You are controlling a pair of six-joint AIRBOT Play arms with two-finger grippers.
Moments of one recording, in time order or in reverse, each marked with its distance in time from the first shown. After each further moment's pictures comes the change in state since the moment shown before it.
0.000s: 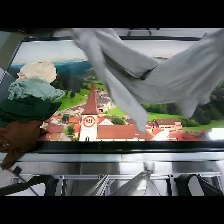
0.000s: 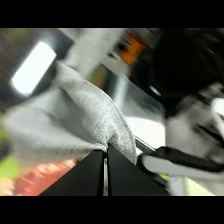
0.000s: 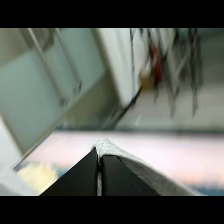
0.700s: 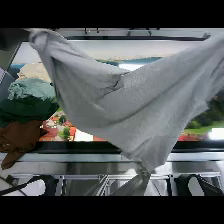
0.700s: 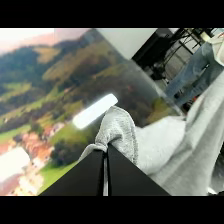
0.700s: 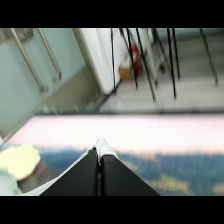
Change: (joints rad) left arm 0.247 -0.034 -0.348 0.058 0.126 0.230; right arm 0.092 -0.108 -0.142 -0.124 -0.043 -0.014
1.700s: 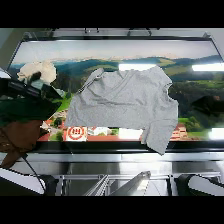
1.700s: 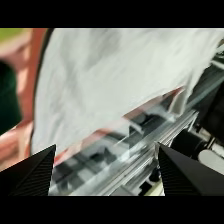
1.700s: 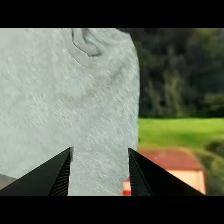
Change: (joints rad) left arm 0.029 -0.406 -0.265 0.557 -0.124 -0.321; right arm -0.168 -0.576 -0.167 -0.533 0.191 0.171
